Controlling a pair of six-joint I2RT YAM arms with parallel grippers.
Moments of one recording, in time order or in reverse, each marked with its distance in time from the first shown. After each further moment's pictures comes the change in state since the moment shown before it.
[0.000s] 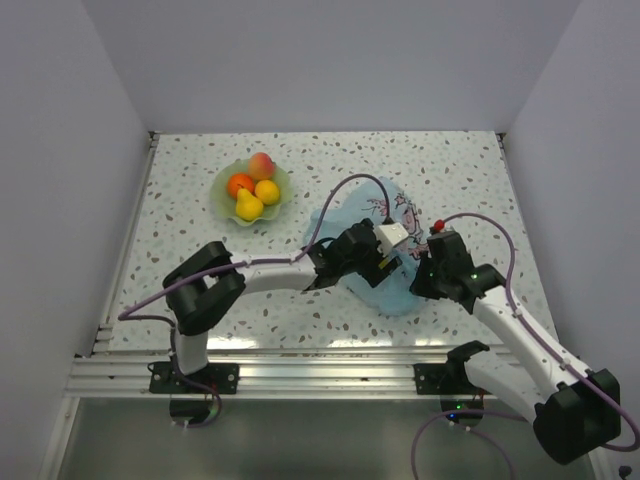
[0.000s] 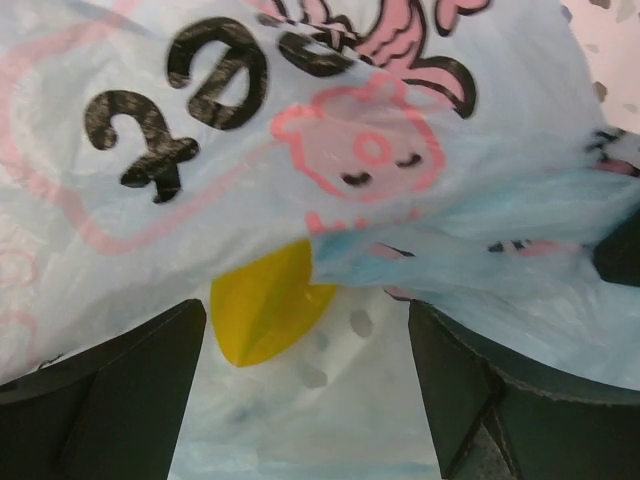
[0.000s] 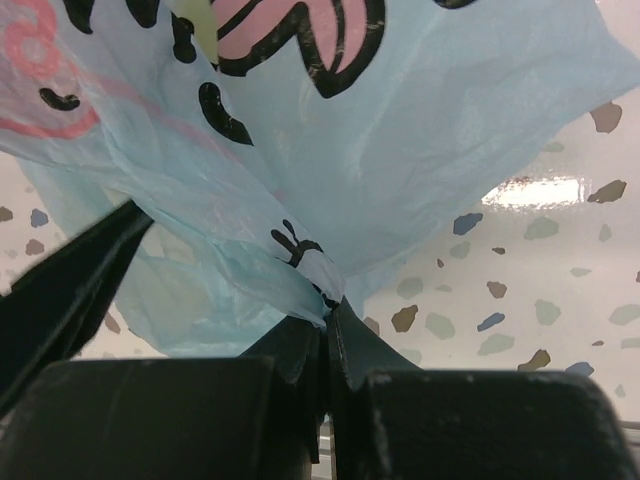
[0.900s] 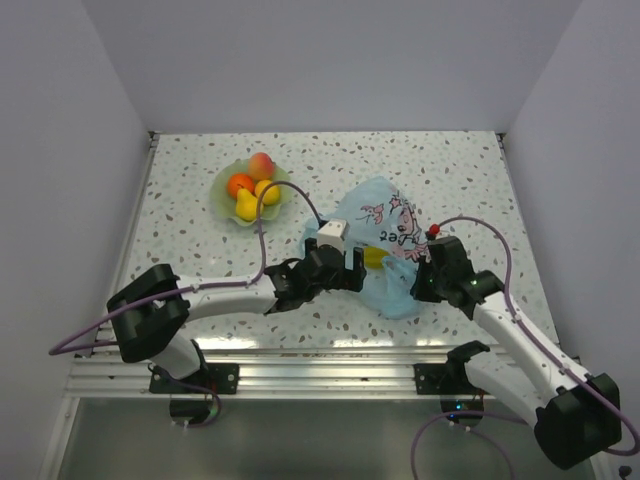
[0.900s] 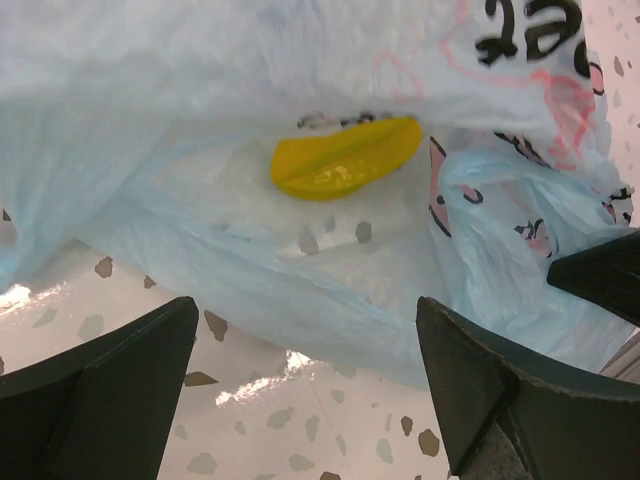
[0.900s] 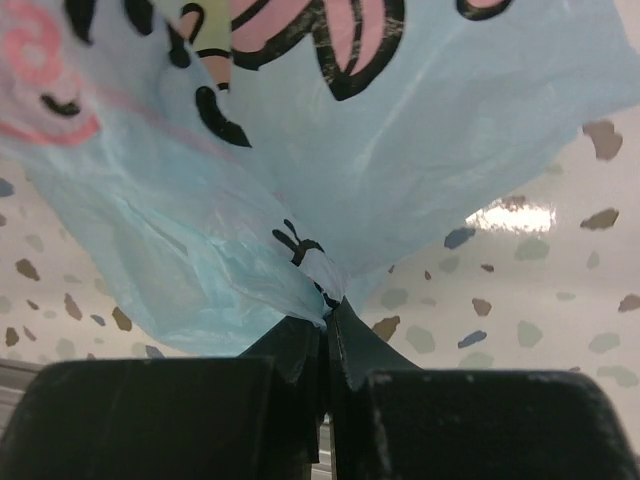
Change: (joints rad) left arm -0.026 -0.308 -0.305 -0.031 -0.265 -0.684; right arm 0.000 -0.032 -0.033 0.050 -0.030 -0.129
